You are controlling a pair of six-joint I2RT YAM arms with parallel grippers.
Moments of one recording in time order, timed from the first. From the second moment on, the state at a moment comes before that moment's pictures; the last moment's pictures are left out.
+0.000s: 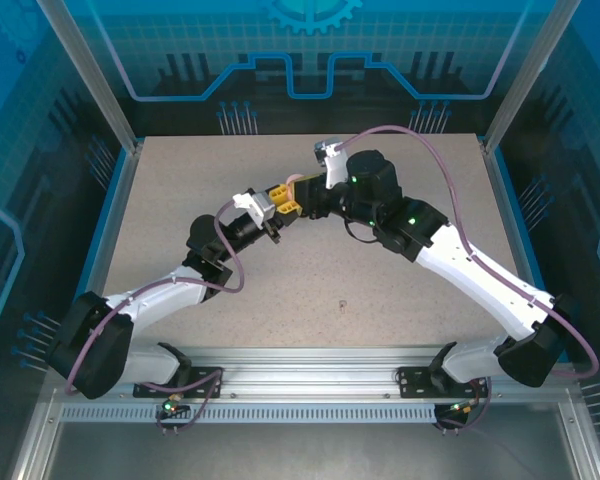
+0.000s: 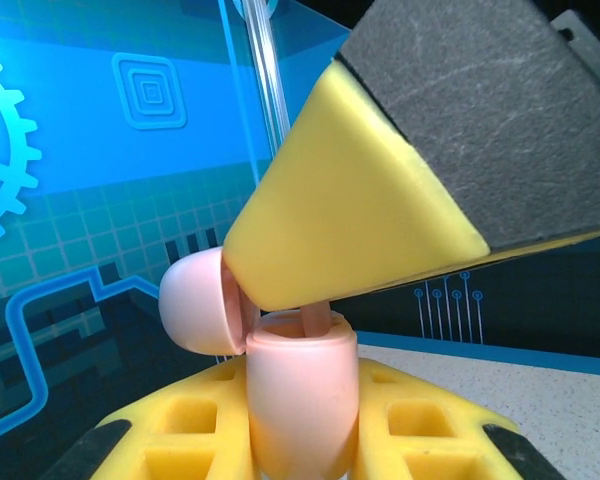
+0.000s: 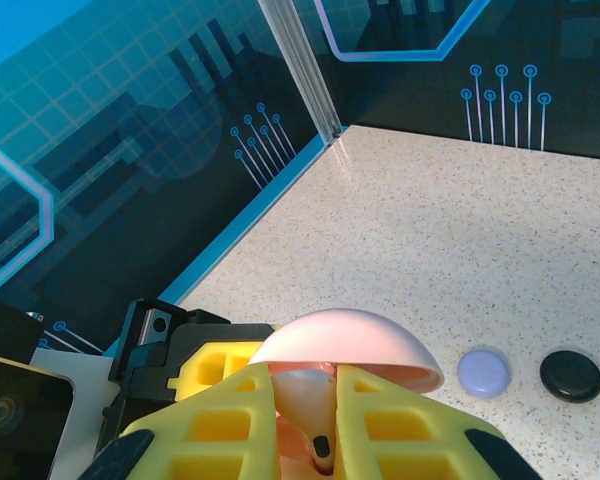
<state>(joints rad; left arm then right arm) -0.51 1.31 0.63 1.00 0.41 0.07 0.77 1.37 1.42 -0.38 -0.08 0.38</state>
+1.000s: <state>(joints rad) -0.51 1.31 0.62 1.05 0.38 0.03 0.69 1.22 1.46 -0.52 -0.03 0.42</state>
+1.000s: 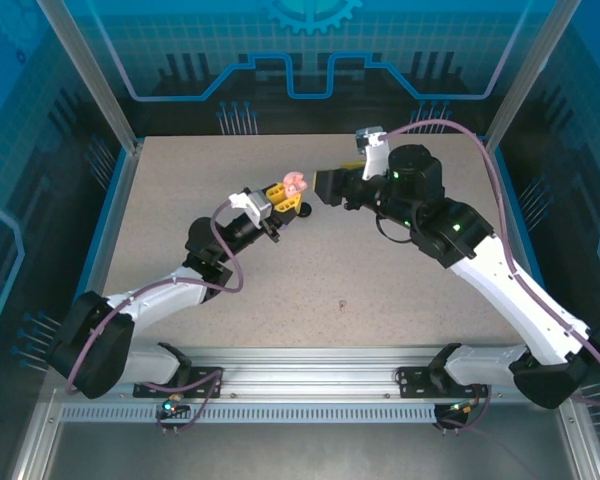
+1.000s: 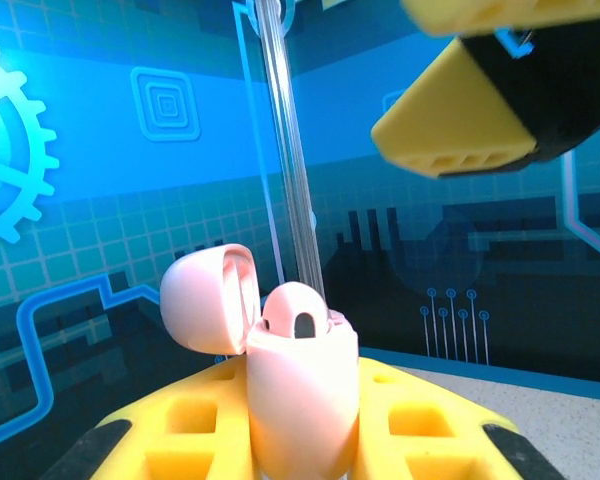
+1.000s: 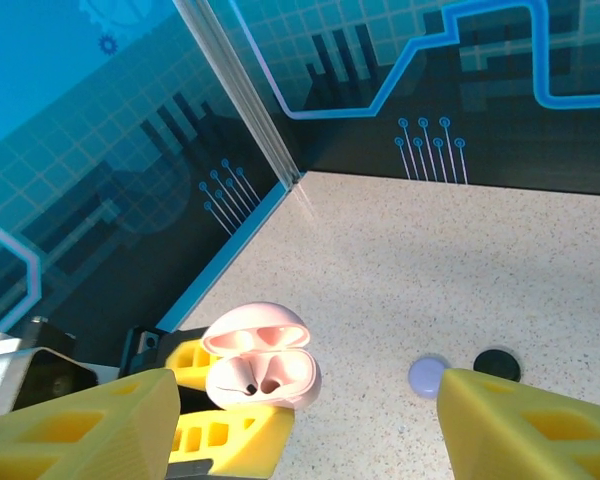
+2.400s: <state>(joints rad) -0.51 1.30 0.63 1.03 0.39 -0.03 0.75 1.49 0.98 -0.73 0.03 0.60</state>
